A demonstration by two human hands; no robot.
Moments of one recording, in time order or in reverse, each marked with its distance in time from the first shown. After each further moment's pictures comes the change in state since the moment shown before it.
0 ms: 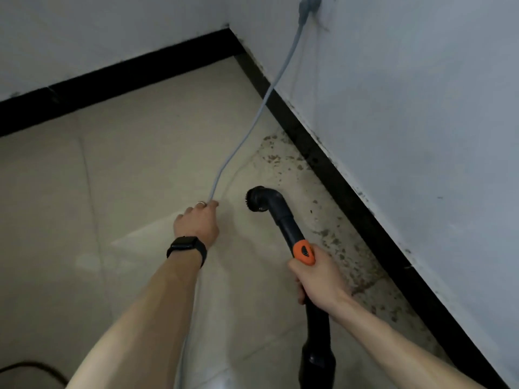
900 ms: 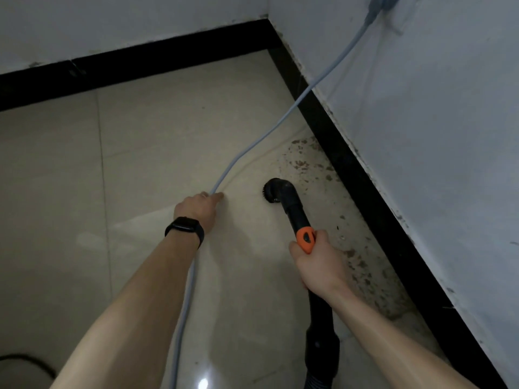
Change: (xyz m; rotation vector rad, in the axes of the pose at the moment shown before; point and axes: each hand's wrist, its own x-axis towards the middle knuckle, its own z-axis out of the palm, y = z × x) left_hand 0.064 -0.055 0.013 0.019 -0.095 0.041; right_hand 0.063 -0.037 0.037 -0.350 0.088 -0.061
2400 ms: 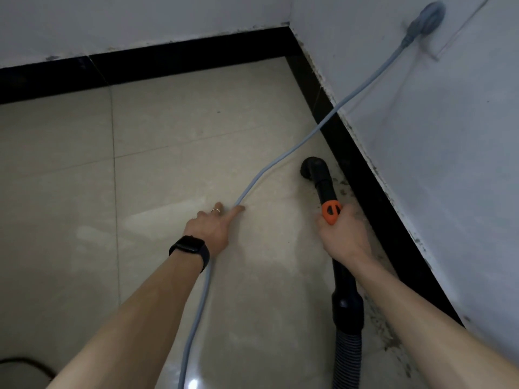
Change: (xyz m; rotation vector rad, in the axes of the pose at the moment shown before) left_hand -0.018 -0.009 0.007 -0.065 -0.069 0.111; right_hand 0.055 -0.050 -0.029 -0.154 0.125 -0.019
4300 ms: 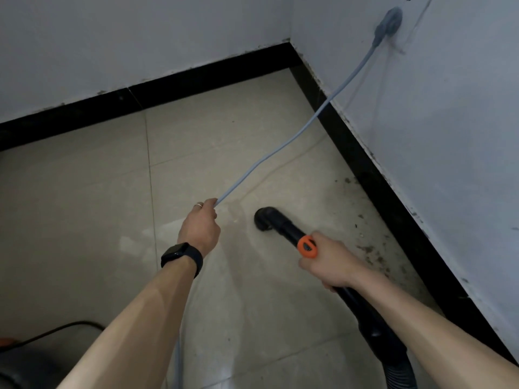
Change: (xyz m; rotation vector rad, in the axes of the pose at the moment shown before) left_hand -0.077 -0.014 -0.012 -0.403 0.383 -0.255; right_hand -0.084 0.026 0.004 -0.102 -0.480 -0.187
